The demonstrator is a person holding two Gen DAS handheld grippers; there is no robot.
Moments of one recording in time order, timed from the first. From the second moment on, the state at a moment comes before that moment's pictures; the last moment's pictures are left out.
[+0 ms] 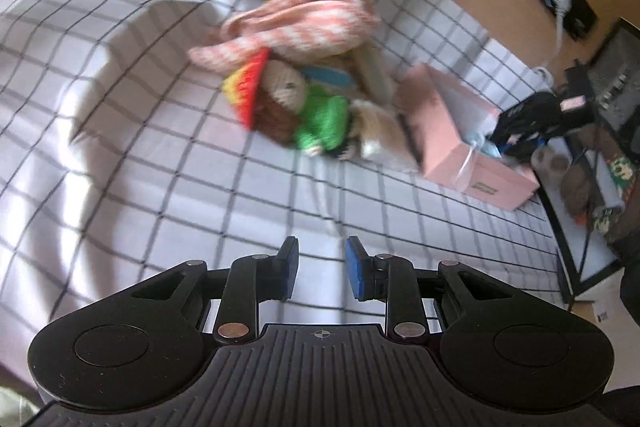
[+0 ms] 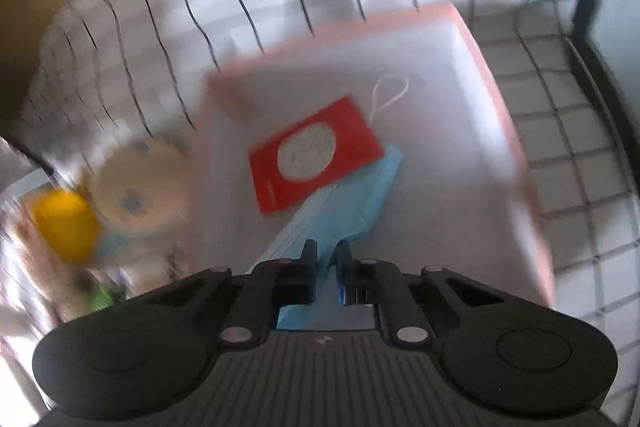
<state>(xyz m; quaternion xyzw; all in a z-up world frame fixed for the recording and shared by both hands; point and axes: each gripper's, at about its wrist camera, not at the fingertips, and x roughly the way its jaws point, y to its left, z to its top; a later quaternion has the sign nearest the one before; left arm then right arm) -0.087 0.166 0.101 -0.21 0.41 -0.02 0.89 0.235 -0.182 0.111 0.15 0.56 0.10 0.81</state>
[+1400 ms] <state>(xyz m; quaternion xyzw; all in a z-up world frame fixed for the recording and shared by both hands) 0.139 0.110 0.063 -0.03 0.49 -0.17 0.86 0.013 -0.155 0.099 -0.08 0.40 0.18 0.90</state>
